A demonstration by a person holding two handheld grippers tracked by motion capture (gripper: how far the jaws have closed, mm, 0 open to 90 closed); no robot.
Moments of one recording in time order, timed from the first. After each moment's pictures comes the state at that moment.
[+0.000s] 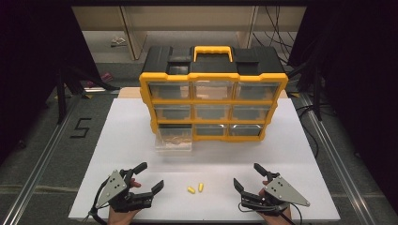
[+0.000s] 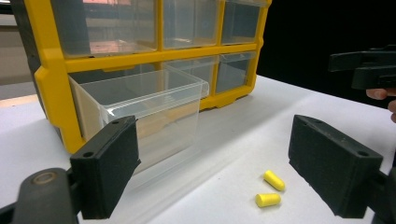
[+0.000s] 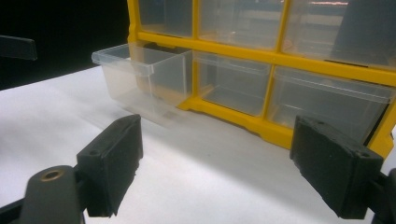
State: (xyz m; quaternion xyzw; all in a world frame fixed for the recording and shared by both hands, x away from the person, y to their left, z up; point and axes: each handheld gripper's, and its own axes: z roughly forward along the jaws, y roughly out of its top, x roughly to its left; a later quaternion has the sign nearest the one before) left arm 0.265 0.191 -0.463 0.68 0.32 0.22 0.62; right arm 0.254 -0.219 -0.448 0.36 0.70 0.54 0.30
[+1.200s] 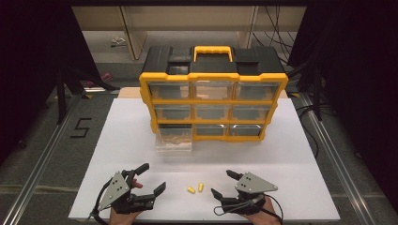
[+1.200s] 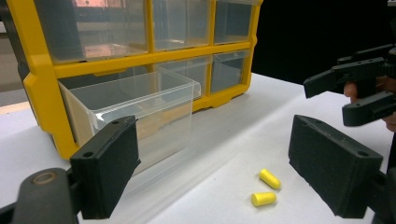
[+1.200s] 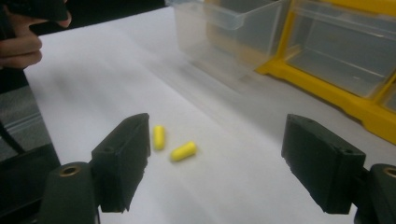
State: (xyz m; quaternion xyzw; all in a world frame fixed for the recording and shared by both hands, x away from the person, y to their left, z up) left arm 0.262 0.186 -0.462 0.69 0.31 0.22 0.62; right arm 0.267 -0.170 -0.448 0.30 0.80 0.48 0.18
